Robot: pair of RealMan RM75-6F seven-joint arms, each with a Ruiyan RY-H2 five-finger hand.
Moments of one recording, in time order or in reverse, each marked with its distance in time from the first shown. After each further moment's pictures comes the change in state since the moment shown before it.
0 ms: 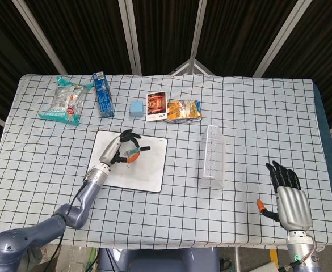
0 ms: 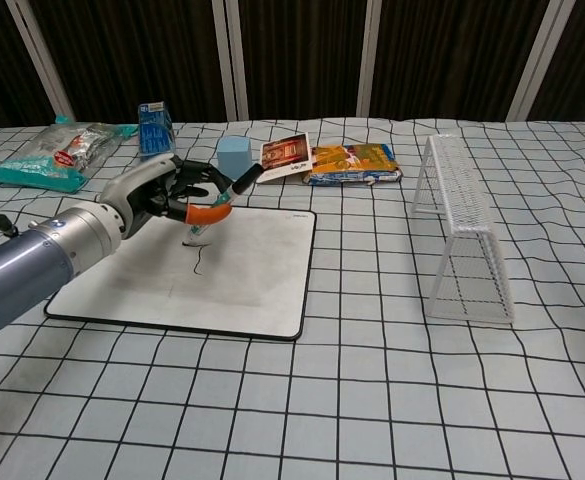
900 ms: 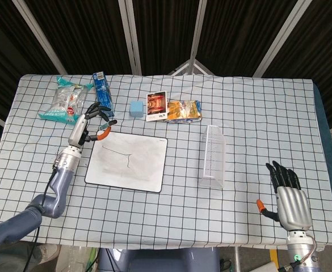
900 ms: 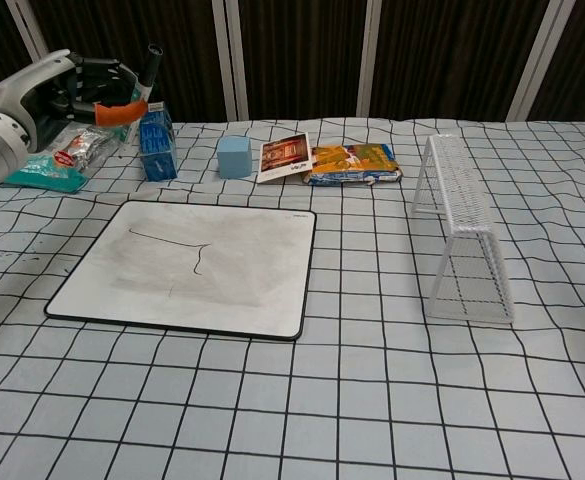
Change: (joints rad) left arm 0.048 0.216 -0.055 -0.106 0.002 0.150 -0.055; right arm 0.000 0.000 0.000 0.000 0.000 0.000 0.000
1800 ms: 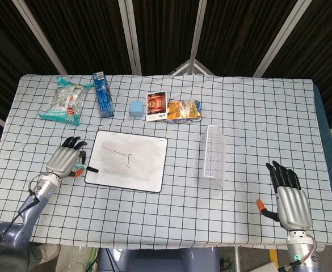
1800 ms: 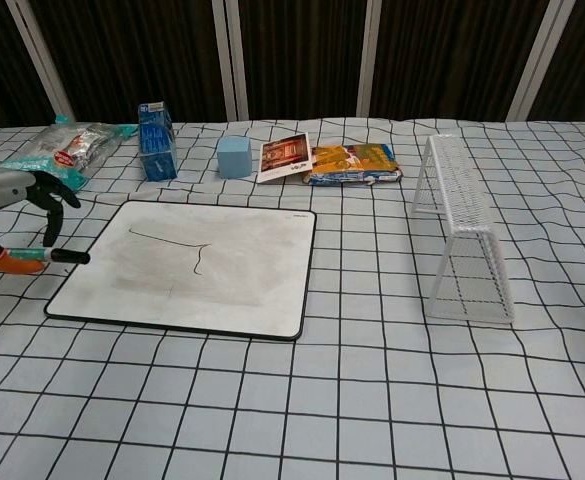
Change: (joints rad) left arm 0.154 0.315 0.242 -0.455 -0.137 -0.114 1.119; right arm 0.000 0.000 0.000 0.000 0.000 0.000 0.000
